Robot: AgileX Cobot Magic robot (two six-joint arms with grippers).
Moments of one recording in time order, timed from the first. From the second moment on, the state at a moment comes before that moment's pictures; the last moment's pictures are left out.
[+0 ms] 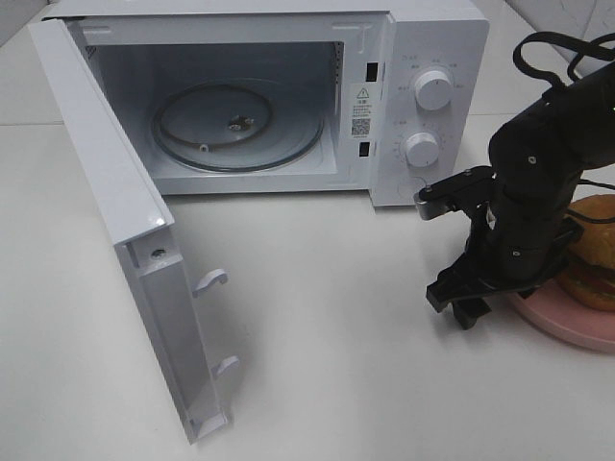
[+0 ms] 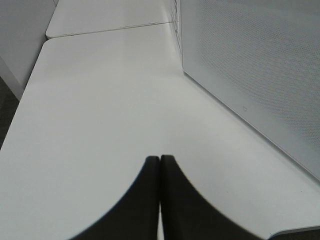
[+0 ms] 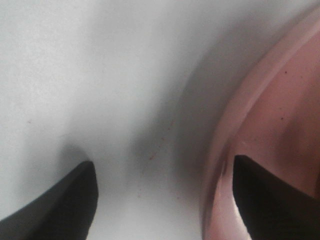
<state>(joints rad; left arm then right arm) 0.01 0.00 -0.50 -0.05 1.05 0.14 0.42 1.90 -0.92 -0.36 0.56 0.23</state>
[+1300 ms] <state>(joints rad) 0.01 0.00 -0.50 -0.05 1.05 0.14 0.43 1.83 -0.93 -0.41 0.62 0.16</state>
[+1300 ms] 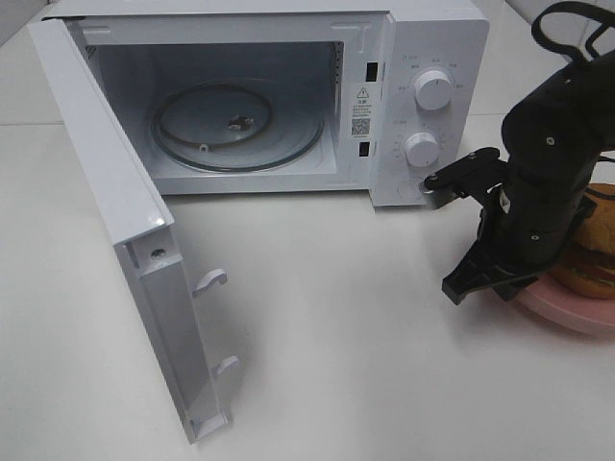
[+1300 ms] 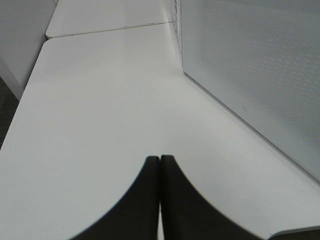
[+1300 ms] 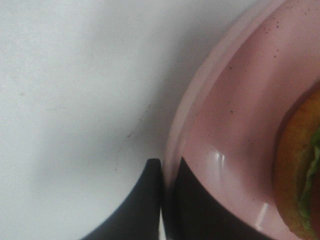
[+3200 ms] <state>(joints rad) 0.01 0.00 -0.50 -0.05 1.05 0.14 0.89 1.55 -0.69 -0.46 0.41 -0.76</state>
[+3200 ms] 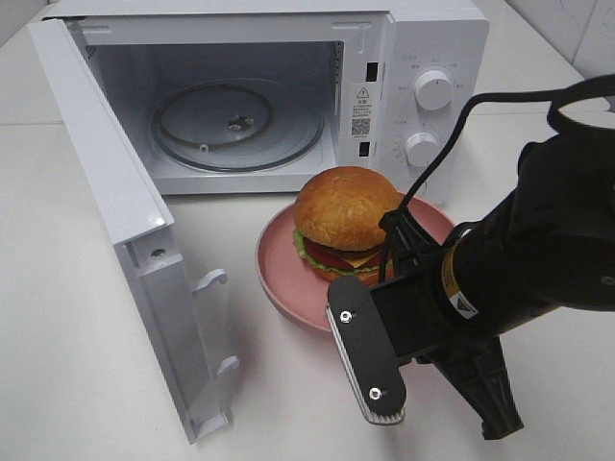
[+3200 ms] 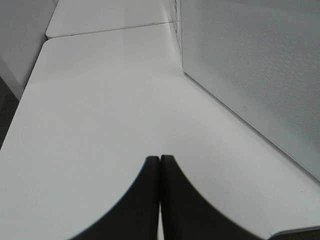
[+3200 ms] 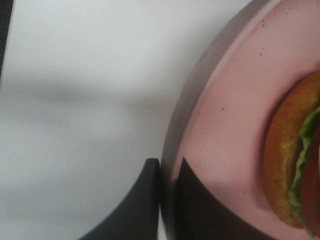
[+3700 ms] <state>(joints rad) 0.01 0.00 -0.50 -0.05 1.05 0.14 0.88 1.55 -0.69 -0.47 0.24 -0.90</state>
